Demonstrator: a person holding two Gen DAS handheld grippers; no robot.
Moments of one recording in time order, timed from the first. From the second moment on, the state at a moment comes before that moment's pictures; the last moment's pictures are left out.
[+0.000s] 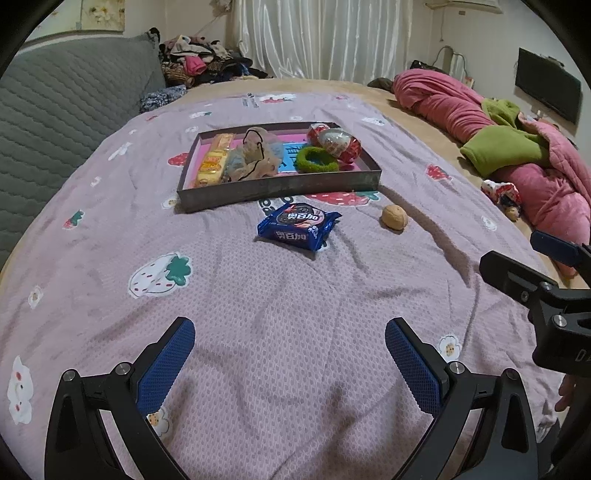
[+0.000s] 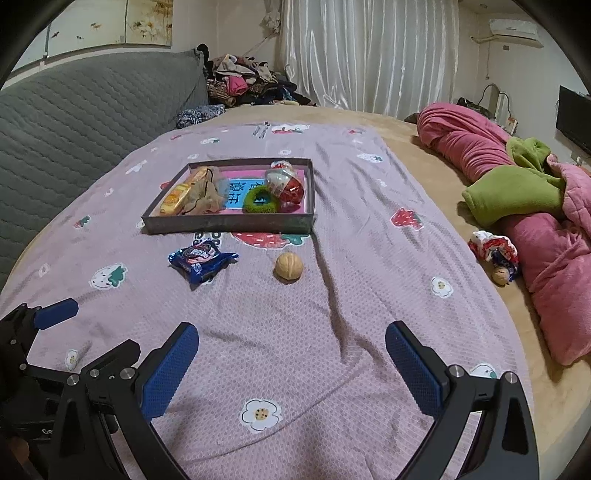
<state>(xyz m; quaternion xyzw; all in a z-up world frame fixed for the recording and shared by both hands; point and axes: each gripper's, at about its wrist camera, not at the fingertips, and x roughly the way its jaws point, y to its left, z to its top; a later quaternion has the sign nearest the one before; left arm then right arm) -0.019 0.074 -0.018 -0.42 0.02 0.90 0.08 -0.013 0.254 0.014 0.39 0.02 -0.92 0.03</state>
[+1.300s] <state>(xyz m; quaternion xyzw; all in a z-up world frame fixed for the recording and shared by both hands) -0.112 0.085 -0.056 -0.44 0.03 0.89 0.09 -0.097 0.258 -0.029 0.43 0.02 -0.90 0.03</state>
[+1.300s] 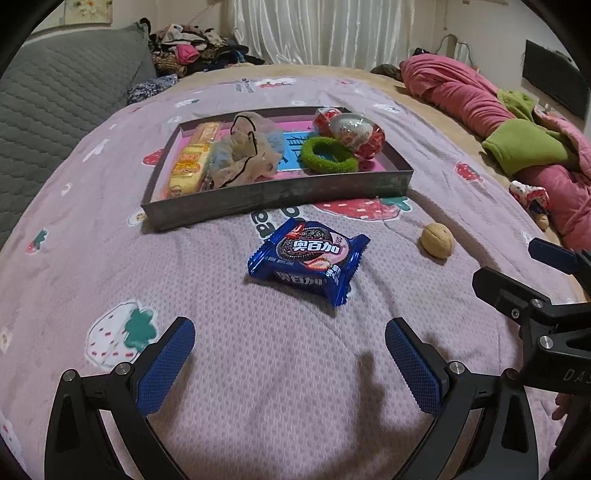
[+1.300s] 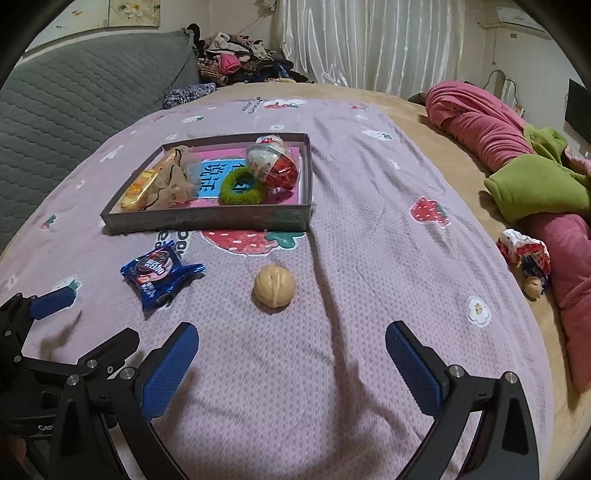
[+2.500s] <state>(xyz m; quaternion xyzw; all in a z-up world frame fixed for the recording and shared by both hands) -0.187 0.086 -0.093 -0.46 0.02 0.88 0.11 -0.166 0.265 -0.071 0.46 0.00 -0.89 0.04</state>
